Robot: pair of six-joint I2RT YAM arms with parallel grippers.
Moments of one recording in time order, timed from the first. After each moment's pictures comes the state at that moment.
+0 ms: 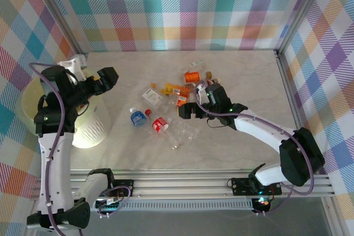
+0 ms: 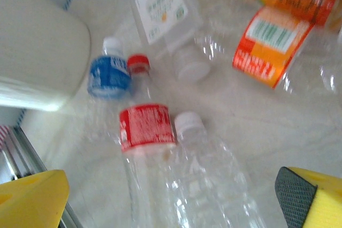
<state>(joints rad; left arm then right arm) 0.06 0.96 1.33 -0.74 0.46 -0.43 0.65 1.40 0.87 -0.17 -0.36 0.48</state>
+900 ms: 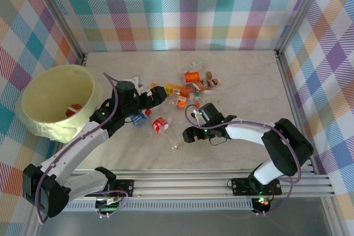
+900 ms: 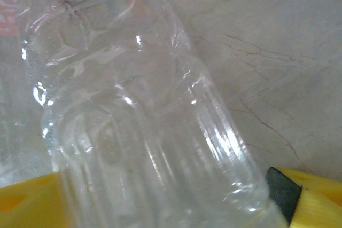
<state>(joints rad) -0.52 1.10 0.90 -0.29 0.14 -0.83 0.72 1.52 0.69 -0.19 -0.31 0.38</state>
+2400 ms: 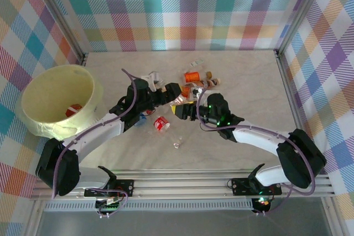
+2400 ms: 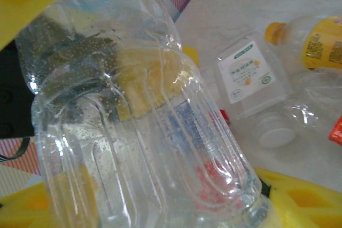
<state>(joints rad) -0.58 1.32 0.88 0.11 0.27 -0.89 0.73 1.38 0.68 0.44 -0.36 0.66</state>
